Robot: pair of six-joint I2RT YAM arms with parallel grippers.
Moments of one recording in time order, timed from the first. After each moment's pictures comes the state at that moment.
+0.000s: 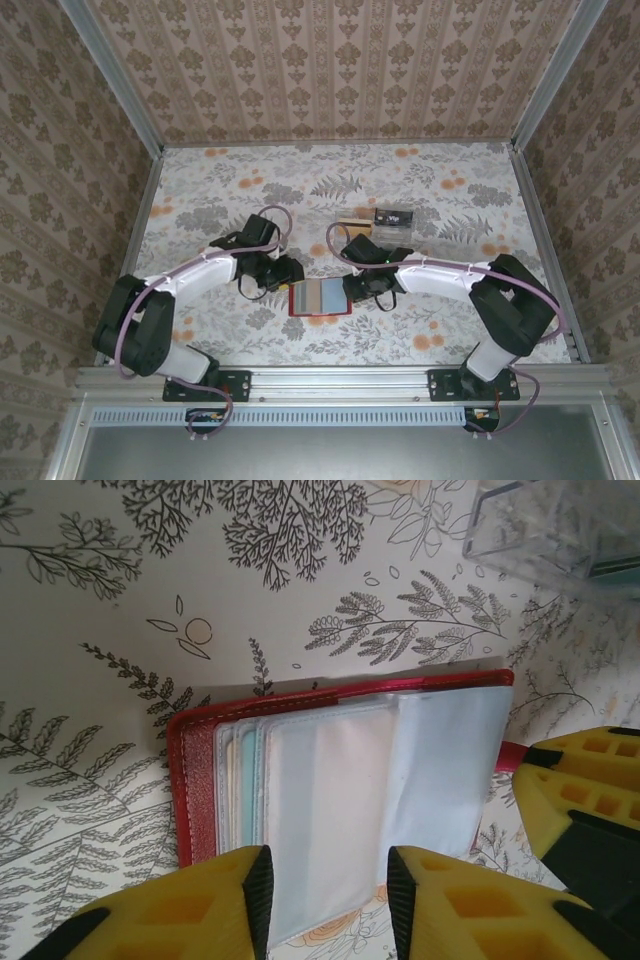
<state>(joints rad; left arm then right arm) -0.54 1.45 0.79 -0.49 0.46 -0.69 0.77 1.63 0.89 -0.41 -0.04 0.45</state>
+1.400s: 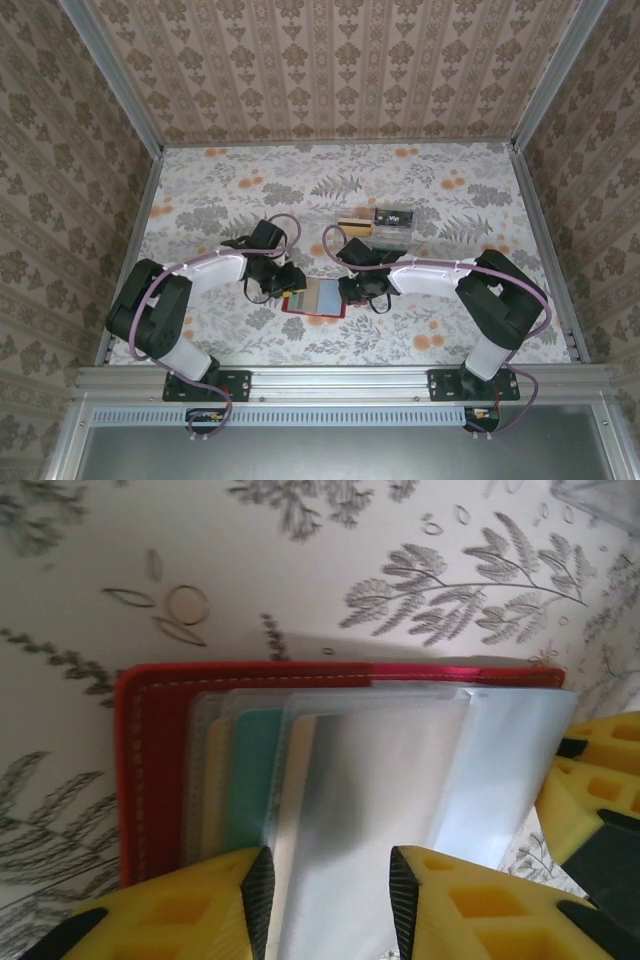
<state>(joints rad) -0.56 1.56 0.77 -0.43 0.50 -0.66 0.79 1.69 0.89 -0.36 -0.05 0.51</state>
